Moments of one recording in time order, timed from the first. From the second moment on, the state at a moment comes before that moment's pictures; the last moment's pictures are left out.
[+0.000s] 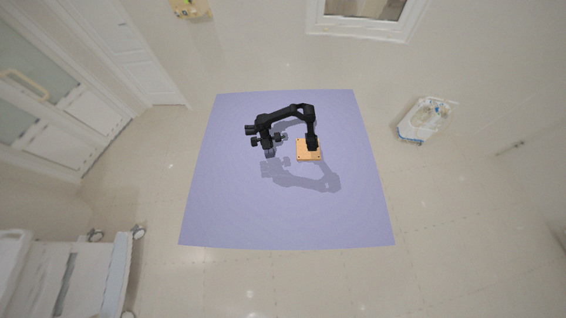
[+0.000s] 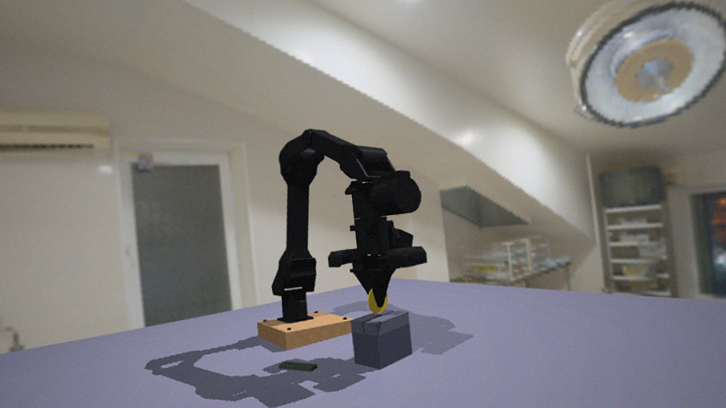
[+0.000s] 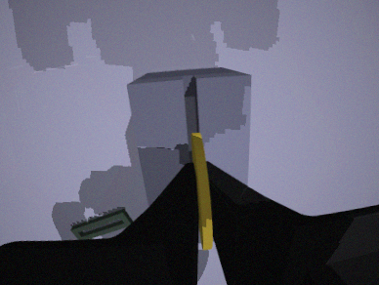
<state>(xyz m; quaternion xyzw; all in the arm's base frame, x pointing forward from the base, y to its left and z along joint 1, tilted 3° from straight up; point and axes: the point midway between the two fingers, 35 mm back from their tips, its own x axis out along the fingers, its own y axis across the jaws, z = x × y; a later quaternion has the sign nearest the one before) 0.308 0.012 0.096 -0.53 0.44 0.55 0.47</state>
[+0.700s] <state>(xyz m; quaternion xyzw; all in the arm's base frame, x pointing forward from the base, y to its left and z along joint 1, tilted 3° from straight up) 0.308 0.012 0.093 -0.53 0.44 0.55 0.47</state>
